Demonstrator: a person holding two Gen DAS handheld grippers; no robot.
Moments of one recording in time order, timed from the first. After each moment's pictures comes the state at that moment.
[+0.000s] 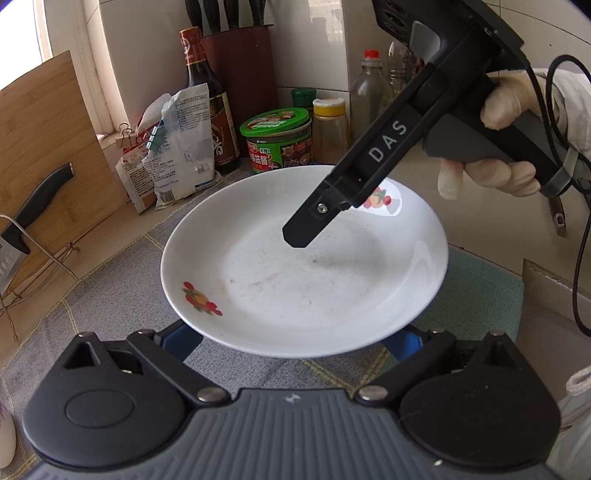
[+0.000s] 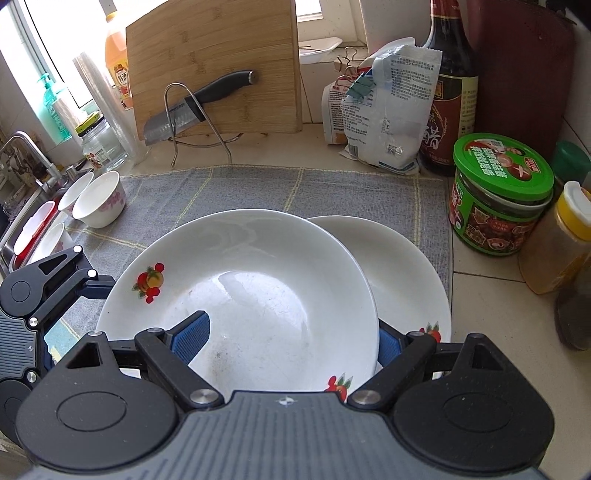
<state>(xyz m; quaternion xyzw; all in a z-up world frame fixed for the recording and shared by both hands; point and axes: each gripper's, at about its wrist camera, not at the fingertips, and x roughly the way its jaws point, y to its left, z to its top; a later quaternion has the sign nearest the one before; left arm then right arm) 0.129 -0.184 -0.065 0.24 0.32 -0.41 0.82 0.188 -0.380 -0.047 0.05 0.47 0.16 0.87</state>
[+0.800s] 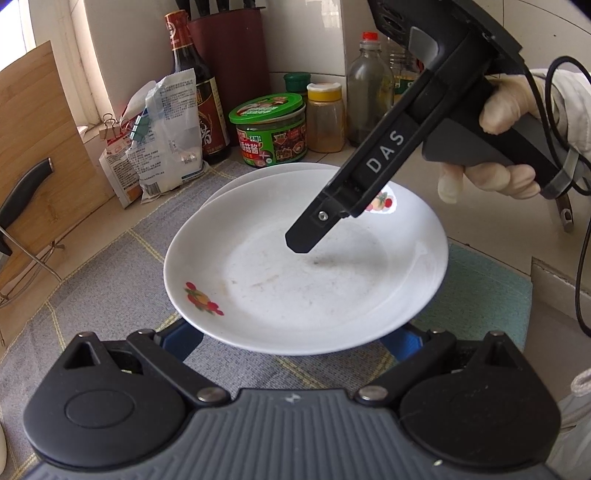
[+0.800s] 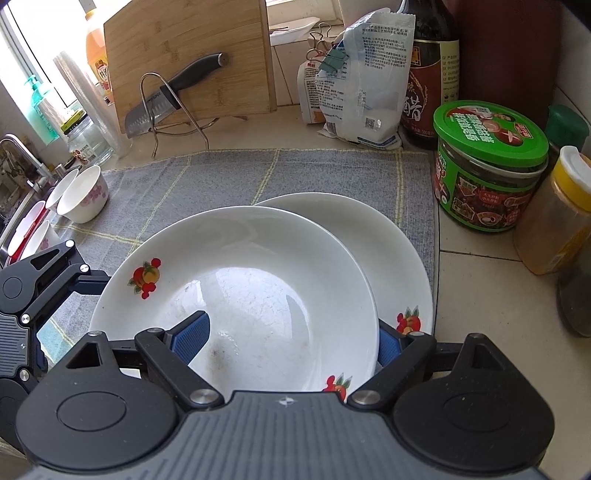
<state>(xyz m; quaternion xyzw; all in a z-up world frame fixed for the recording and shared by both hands) 0.144 -0.199 -0.076 0.24 0.34 -0.42 0.81 0.195 -0.397 -0.068 0.06 0.49 0.16 0.86</state>
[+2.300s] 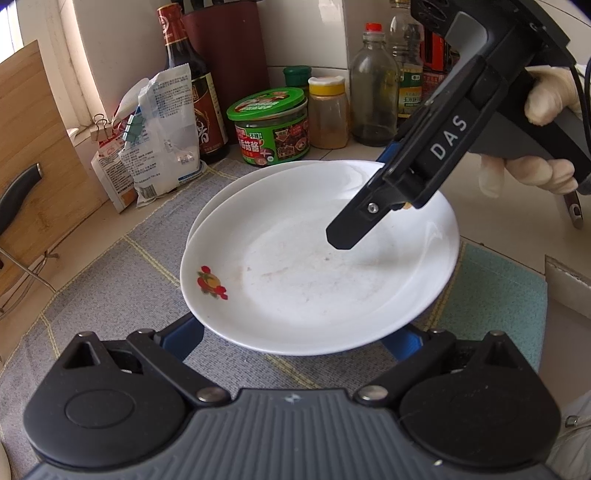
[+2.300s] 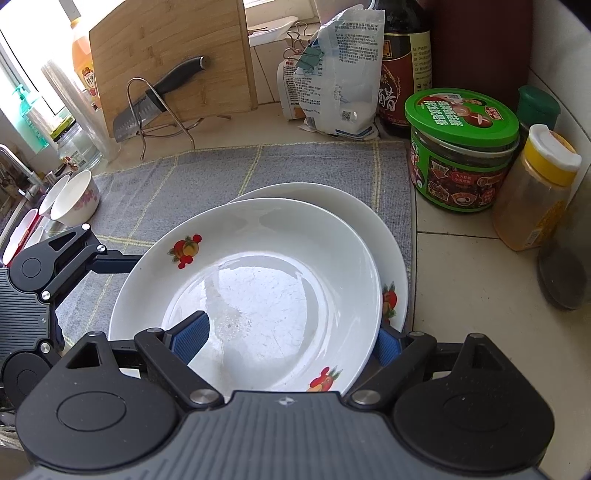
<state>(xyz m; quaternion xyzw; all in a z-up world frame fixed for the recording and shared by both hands) 0.159 -0.207 -0.080 0.26 0.33 -0.42 0.80 0.181 -0.408 -0.064 0.08 0.49 0.13 0.86</state>
